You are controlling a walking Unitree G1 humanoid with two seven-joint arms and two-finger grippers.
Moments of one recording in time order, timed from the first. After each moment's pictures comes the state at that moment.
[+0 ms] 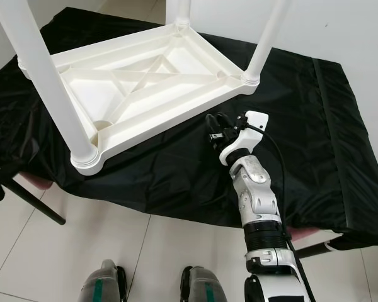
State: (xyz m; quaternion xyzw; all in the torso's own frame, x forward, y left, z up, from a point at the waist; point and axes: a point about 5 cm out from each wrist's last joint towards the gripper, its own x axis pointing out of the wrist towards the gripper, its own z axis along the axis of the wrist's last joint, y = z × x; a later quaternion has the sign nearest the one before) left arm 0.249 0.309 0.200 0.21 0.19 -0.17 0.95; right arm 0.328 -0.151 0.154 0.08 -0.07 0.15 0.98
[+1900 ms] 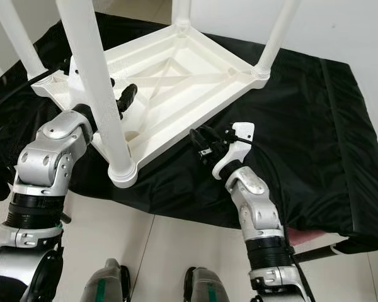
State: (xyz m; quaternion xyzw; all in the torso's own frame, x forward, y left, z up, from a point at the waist) left arm 0.332 0.109 0.236 0.04 -0.03 -0.20 0.98; right arm 0.299 -0.134 0.152 0.05 -0.05 0.29 0.95
